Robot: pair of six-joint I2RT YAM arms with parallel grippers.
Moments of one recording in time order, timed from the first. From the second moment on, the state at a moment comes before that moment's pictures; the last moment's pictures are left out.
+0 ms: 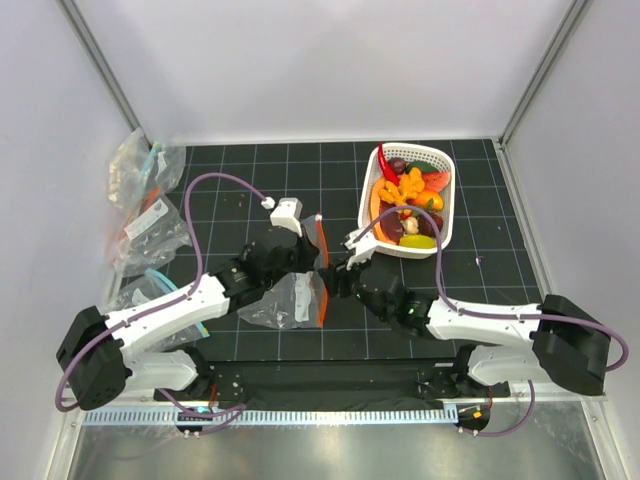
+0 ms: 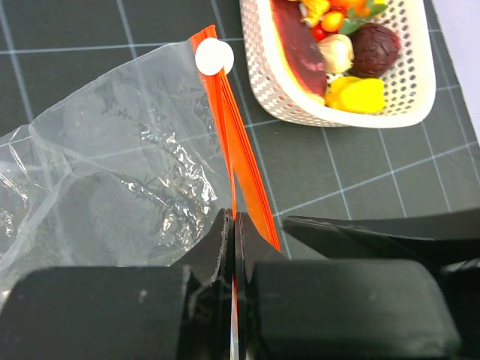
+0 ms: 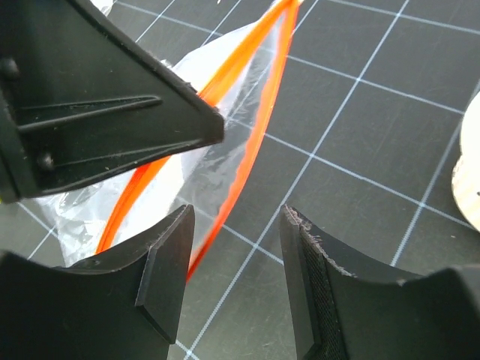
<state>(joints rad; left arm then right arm) -0.88 1.21 0.82 -0.08 -0.31 -0.62 1.07 1.23 0.54 0.43 0.44 0.32</state>
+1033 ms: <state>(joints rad) -1.17 1.46 1.11 -0.33 -0.72 -0.48 1.06 1.18 0.56 0.31 0.57 0.37</state>
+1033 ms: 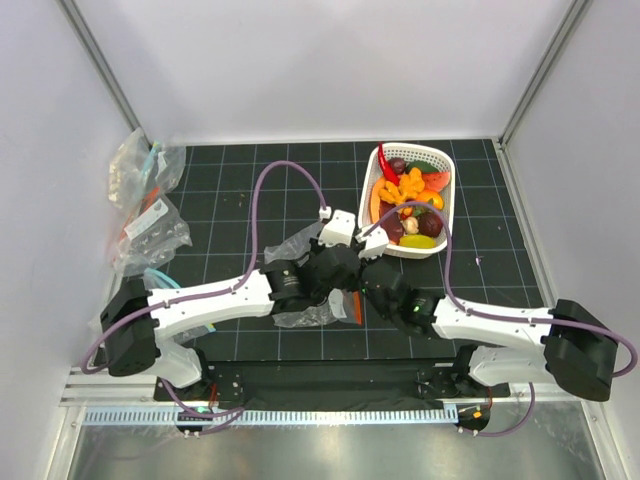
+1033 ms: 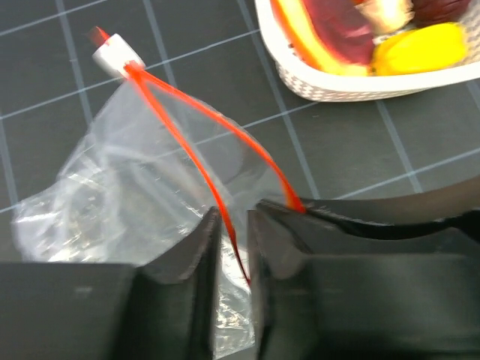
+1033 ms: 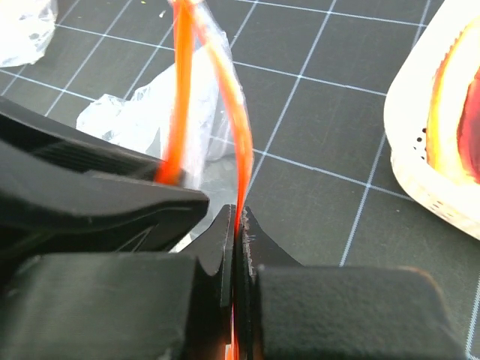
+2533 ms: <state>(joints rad) -1.11 1.47 1.21 -0.61 -0.89 -0.55 0.97 1.11 0.52 0.19 0.85 0.59</state>
